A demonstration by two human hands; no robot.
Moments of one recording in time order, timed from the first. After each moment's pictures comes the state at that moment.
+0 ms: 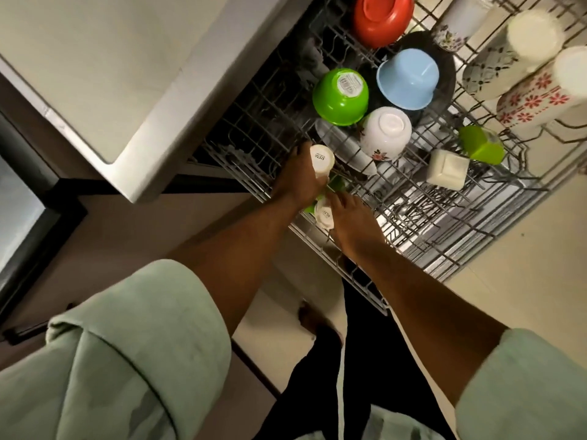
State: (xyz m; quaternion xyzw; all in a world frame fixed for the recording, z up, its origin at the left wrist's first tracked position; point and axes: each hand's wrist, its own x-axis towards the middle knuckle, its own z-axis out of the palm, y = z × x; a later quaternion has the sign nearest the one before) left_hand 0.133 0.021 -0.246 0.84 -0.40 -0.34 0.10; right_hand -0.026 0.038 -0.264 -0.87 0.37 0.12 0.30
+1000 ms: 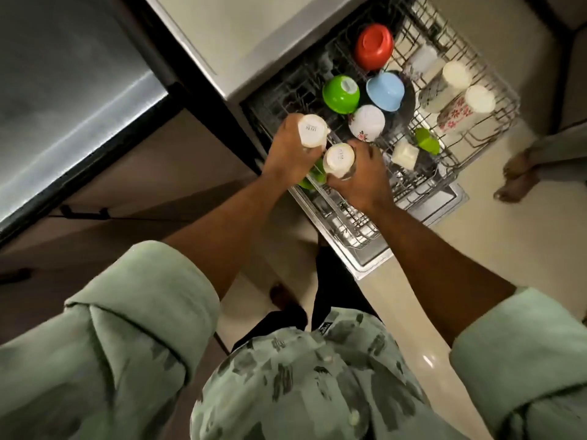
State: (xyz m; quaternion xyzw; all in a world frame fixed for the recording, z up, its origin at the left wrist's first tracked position) left_hand 0.098 0.130 -0.075 0.83 -0.39 -0.27 0.30; right_hand -0.070 0.073 -0.086 -0.78 0.49 -0.08 0.38
